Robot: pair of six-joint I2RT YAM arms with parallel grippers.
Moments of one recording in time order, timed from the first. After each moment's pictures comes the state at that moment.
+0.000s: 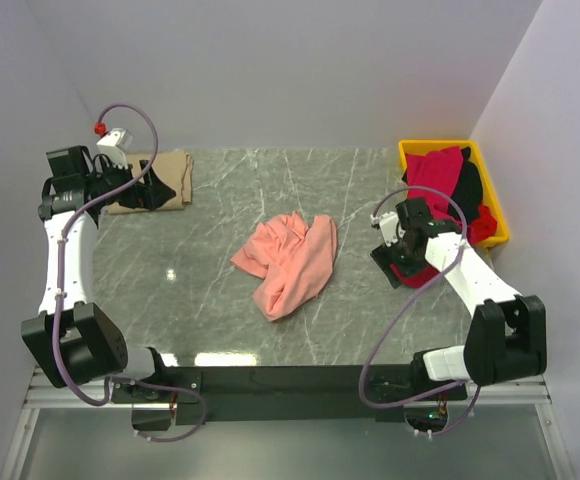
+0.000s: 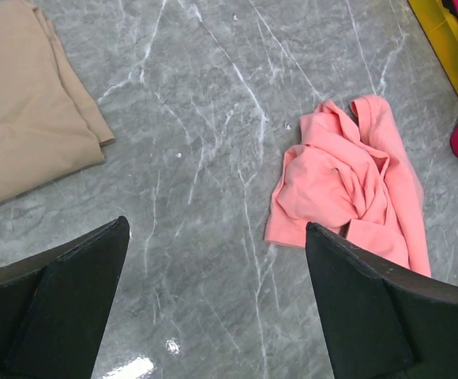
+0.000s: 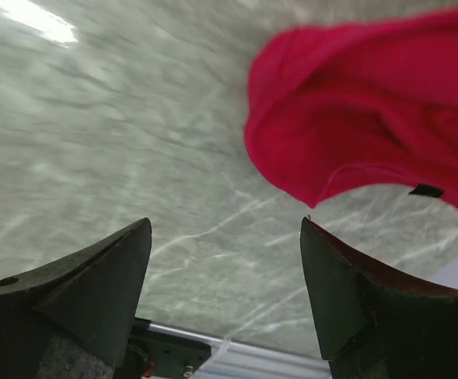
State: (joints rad) left arm 0.30 1.36 1.31 -0.57 0.79 0.14; right arm 0.15 1.32 0.96 -0.88 -0.01 -0.43
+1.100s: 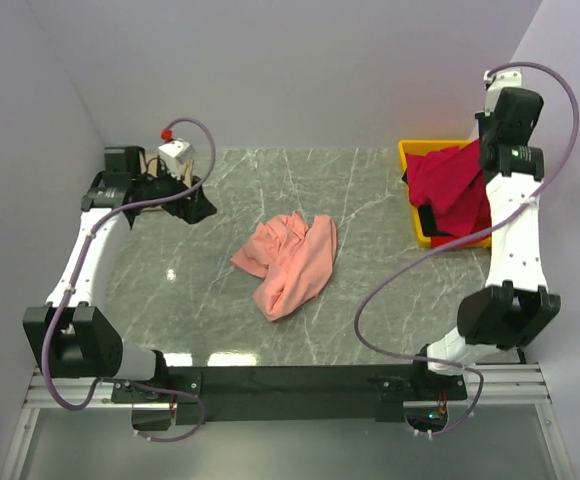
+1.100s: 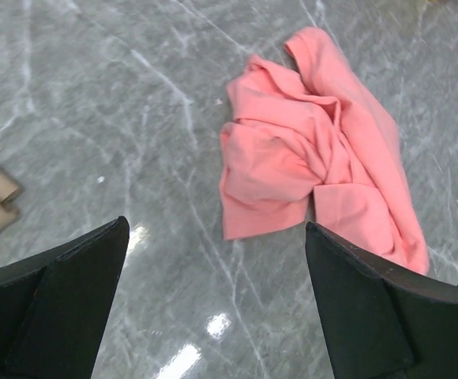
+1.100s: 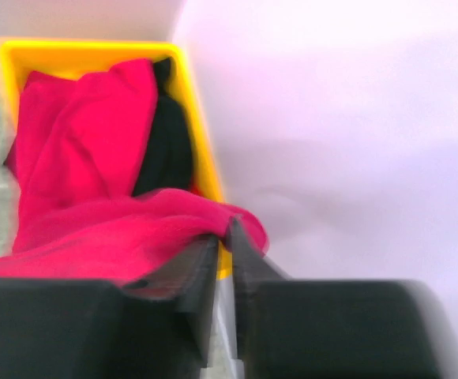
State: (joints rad) left arm 0.03 1.38 1.29 -0.60 0.75 0.29; right arm -0.18 1.54 1.77 -0.64 0.29 -0.37
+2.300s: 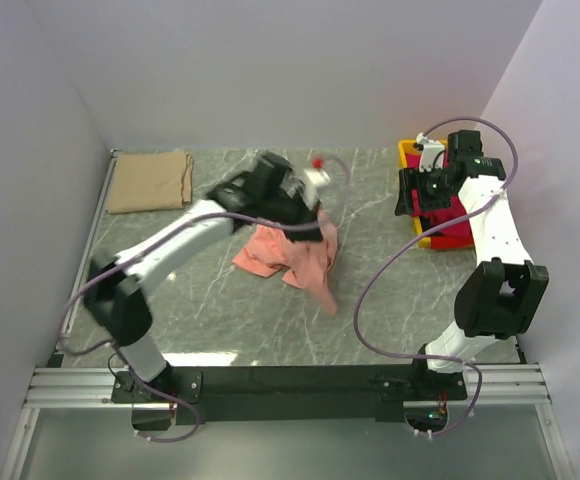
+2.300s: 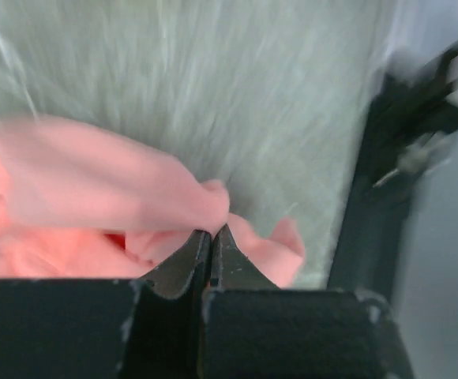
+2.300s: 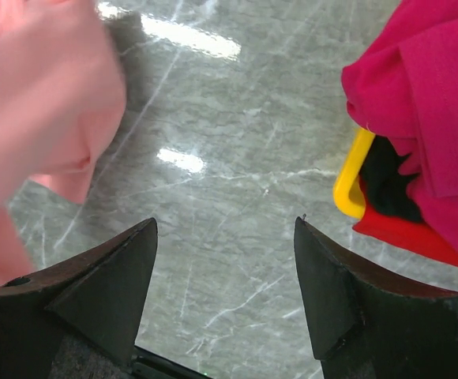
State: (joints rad) left arm -0.75 1.72 1.55 -0.57 0.56 0.11; right arm -0.11 1.62 1.56 -1.00 -0.37 -0.24
